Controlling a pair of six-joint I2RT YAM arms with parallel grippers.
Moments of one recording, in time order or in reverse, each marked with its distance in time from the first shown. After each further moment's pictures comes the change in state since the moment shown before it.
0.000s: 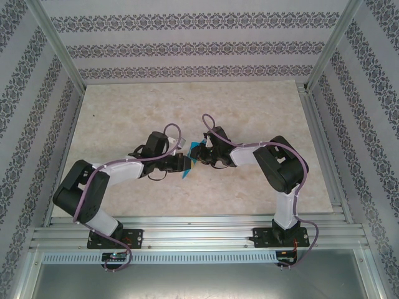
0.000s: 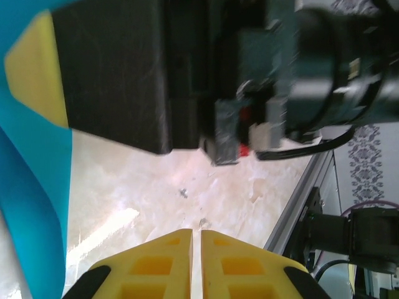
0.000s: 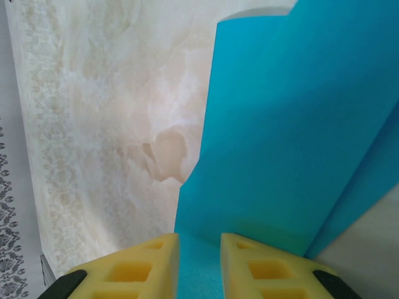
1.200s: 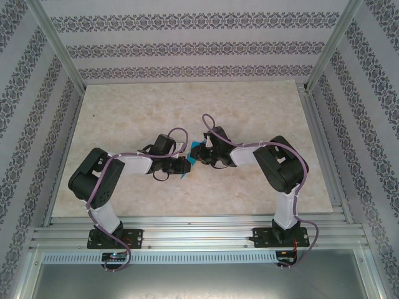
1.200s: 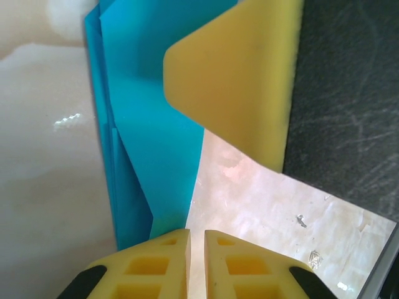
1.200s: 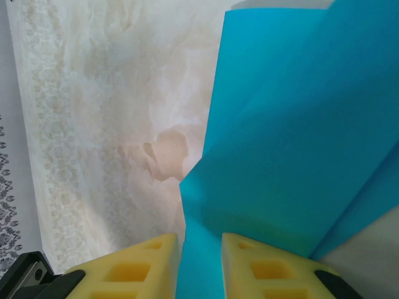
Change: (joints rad) left arm -0.006 0.161 0.072 -0.090 -0.188 0.096; right arm 0.000 0.000 0.000 0.000 -0.004 0.000
